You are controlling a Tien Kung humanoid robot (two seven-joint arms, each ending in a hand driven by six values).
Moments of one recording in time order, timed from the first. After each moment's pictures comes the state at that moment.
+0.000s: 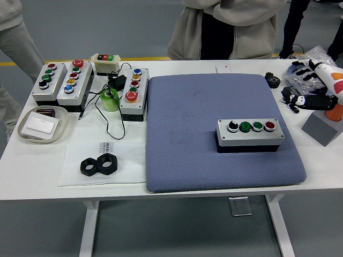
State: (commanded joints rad) left arm -0.05 0.14 -0.11 -0.22 -0.30 0.23 -0.14; right arm 0.44 -0.72 1.08 1.55 -1.72 -0.03 -0.21
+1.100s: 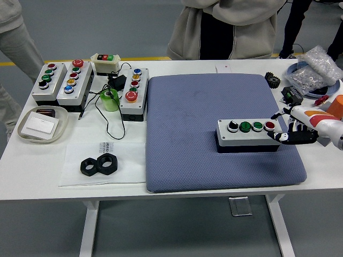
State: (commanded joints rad) left arm -0.07 0.14 -0.09 -0.22 -0.33 0.23 -0.15; right arm 0.42 -0.70 1.00 1.58 -1.71 0.23 -0.26
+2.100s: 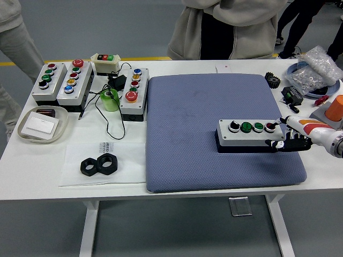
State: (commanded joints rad) left arm -0.07 0.14 -0.10 -0.22 -0.31 0.23 -0.14; right arm 0.44 -0.67 0.95 1.51 -1.71 0.24 -0.28
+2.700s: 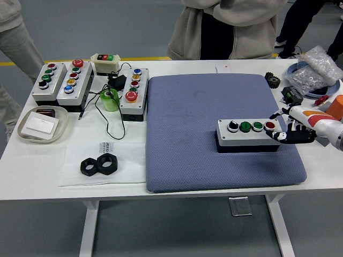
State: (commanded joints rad) left arm -0.05 0.14 -0.12 -0.22 -0.29 0.23 -0.13; right arm 0.44 -0.67 1.01 1.59 -1.70 0.24 -0.29
